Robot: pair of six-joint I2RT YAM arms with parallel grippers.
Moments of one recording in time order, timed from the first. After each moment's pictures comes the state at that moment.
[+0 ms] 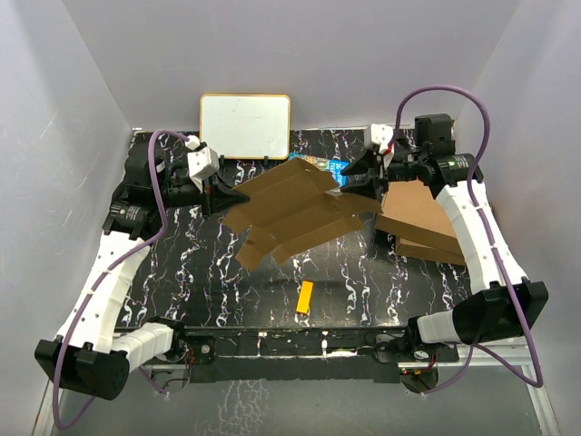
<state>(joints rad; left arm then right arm) -0.22 1.08 1.18 -0.42 1.10 0.32 0.10 1.37 1.47 -0.77 -1.23 -0.87</state>
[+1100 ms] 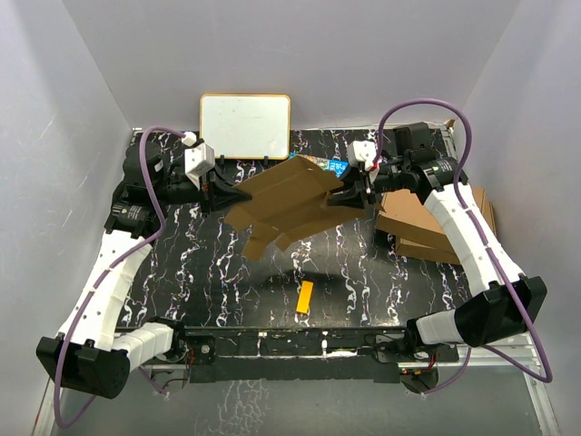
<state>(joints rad) -0.22 1.09 1.16 -0.30 1.19 0.21 0.24 1.37 1.42 -0.83 -1.23 -0.98</state>
